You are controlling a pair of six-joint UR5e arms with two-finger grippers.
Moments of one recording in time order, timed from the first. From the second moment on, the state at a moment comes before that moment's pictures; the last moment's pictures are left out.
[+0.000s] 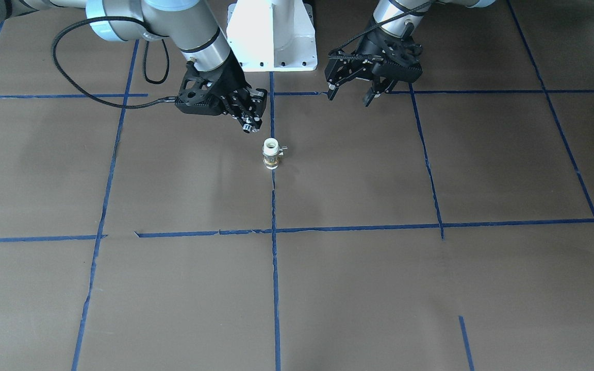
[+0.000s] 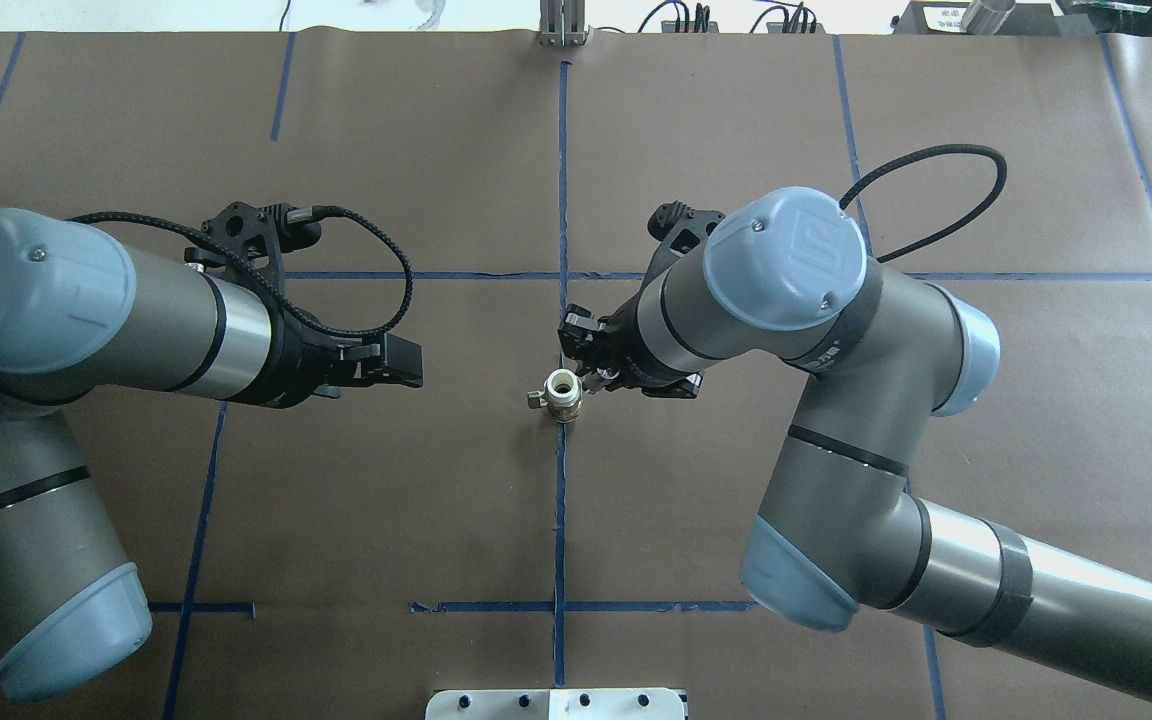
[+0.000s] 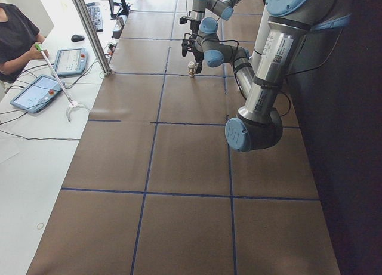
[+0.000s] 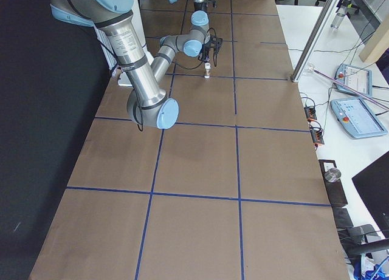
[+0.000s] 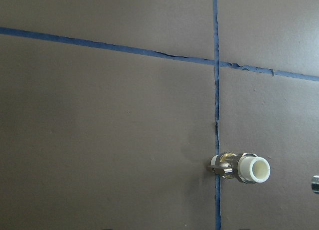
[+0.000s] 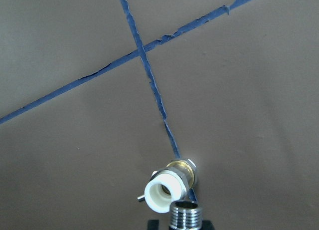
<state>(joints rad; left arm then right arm) -0.58 -1.93 -2.12 -1.75 -1.90 -1.34 0.51 -0.95 1.84 -1.40 1.88 1.68</state>
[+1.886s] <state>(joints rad) -0.58 -1.93 -2.13 -1.75 -1.90 -1.34 0.48 -0.88 1.72 -1.41 1.84 1.69</state>
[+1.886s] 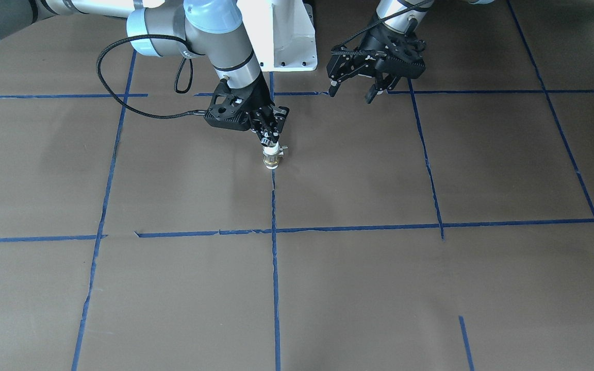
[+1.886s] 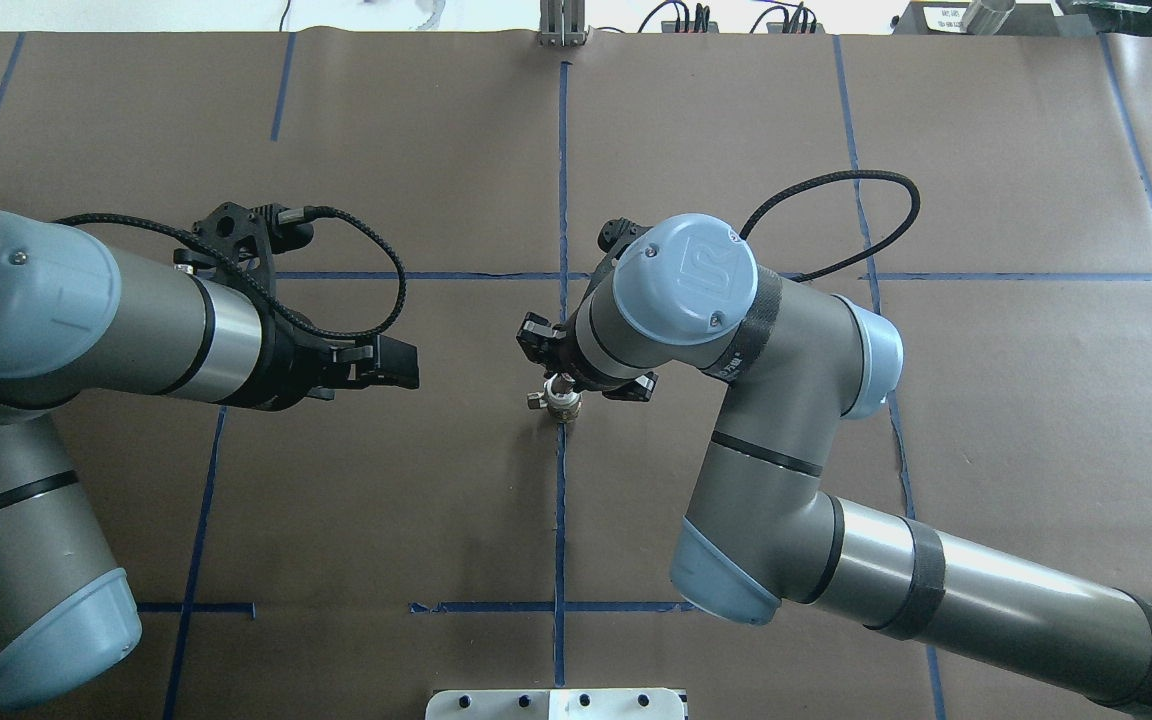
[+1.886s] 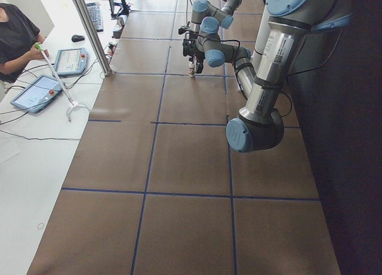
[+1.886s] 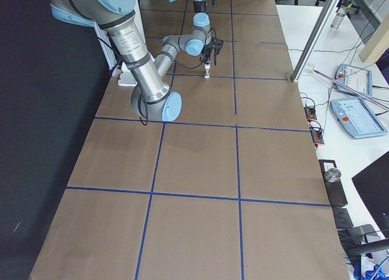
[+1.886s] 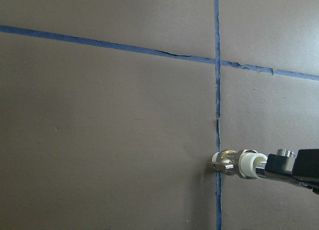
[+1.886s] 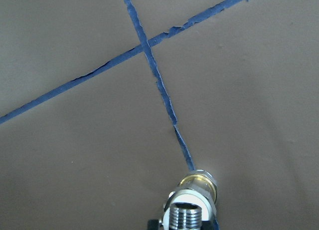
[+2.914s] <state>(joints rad) -0.58 -1.93 -2.14 -1.75 -1.90 -1.34 0.48 -0.87 1.68 -1.40 1.82 1.68</state>
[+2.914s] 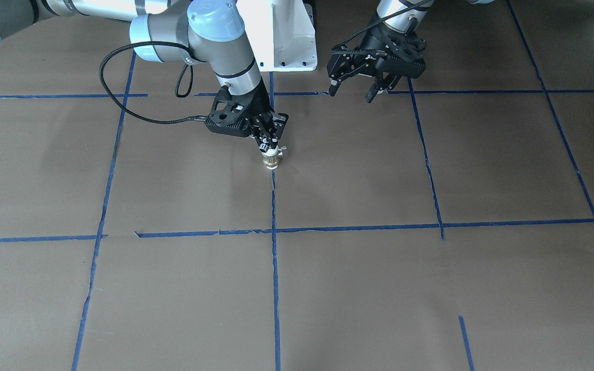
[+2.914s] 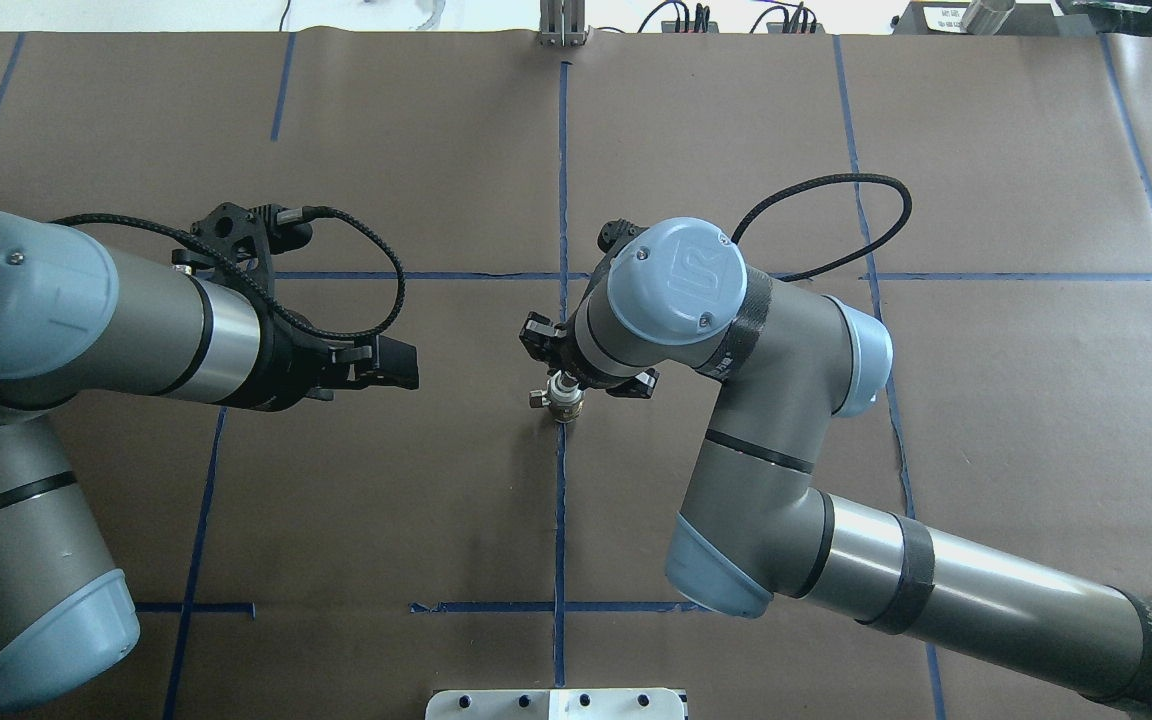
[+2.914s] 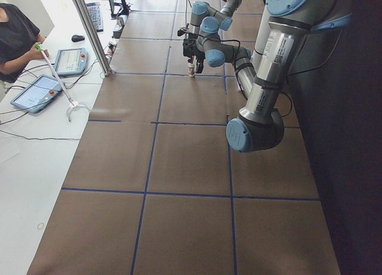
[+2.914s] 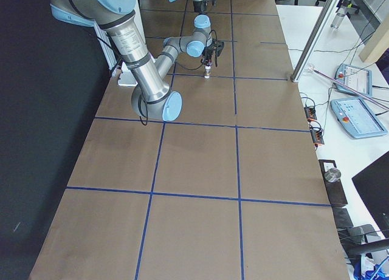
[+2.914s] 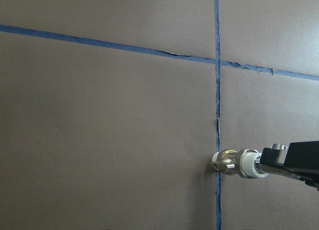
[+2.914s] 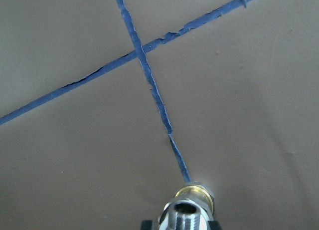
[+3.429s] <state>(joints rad) -0.58 -1.92 -2.14 -1.75 -1.90 -1.34 0.49 -0.87 1.71 -1.40 1.82 1.68</state>
